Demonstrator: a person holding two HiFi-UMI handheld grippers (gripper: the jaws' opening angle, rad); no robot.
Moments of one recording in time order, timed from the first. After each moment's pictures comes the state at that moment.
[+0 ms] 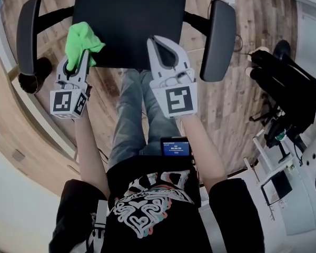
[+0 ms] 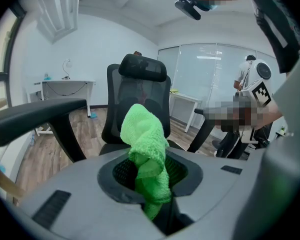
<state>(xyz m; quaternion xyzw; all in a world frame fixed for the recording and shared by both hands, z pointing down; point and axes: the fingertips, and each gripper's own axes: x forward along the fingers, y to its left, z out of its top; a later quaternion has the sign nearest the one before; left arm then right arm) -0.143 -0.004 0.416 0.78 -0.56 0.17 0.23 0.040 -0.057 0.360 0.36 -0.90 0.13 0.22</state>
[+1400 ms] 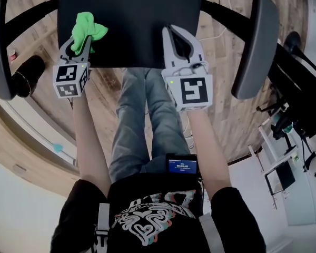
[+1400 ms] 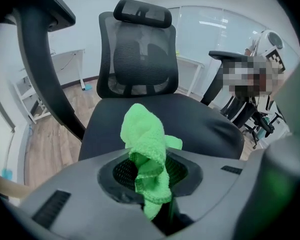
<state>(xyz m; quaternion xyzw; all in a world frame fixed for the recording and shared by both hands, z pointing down) -0.163 0.006 0.610 0.75 -0.49 0.33 0.31 0.060 -0.056 0.490 0.41 -0.85 0.19 0.26</state>
